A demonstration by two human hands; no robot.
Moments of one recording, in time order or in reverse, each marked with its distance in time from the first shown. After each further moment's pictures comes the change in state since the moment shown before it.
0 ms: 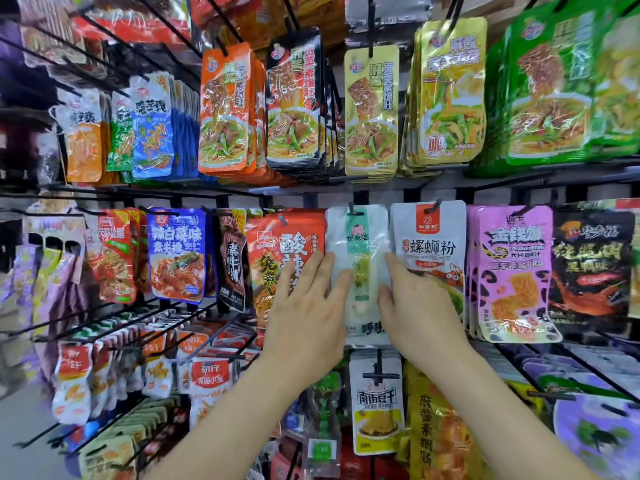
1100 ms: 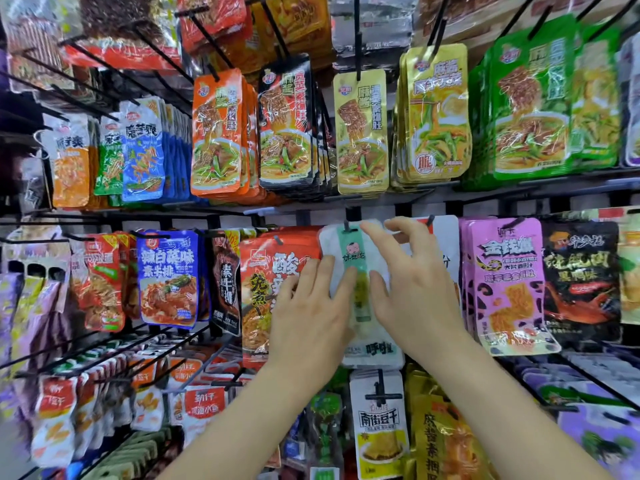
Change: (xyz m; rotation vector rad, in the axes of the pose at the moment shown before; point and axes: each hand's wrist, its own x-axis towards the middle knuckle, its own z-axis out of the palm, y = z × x) left_hand 0.022 0.000 -0.012 -0.009 -0.021 -0.023; right_hand 0.026 -0.005 -0.004 0.062 0.469 -0.234
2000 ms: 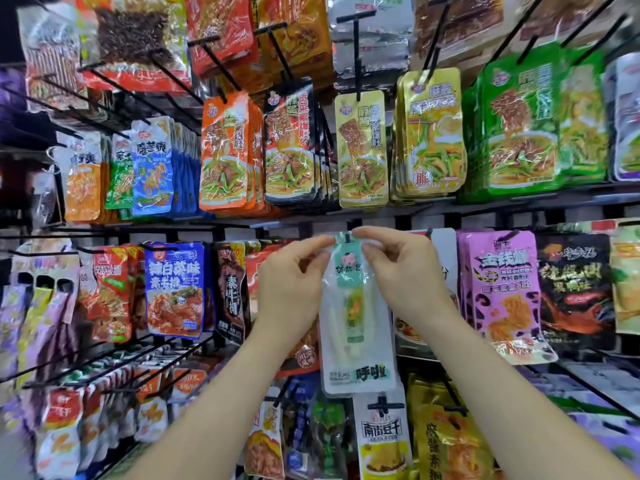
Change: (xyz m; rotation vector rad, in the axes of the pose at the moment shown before) left_hand 0.033 -0.026 -0.032 -1.051 0.401 -0.268; right_hand 0.036 -0.004 -0.001 0.566 -0.056 0.324
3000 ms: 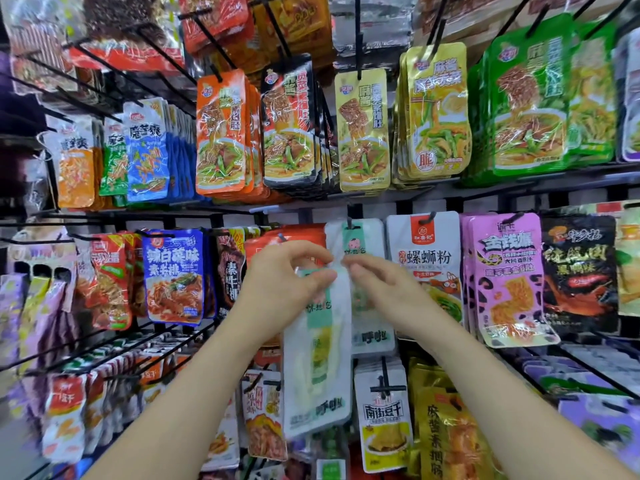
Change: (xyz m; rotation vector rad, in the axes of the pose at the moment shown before) left_hand -0.005 -0.001 -0.028 0.153 -0.293 -0.104; right_hand -0.027 0.011 0.006 0.006 -0.406 0.313
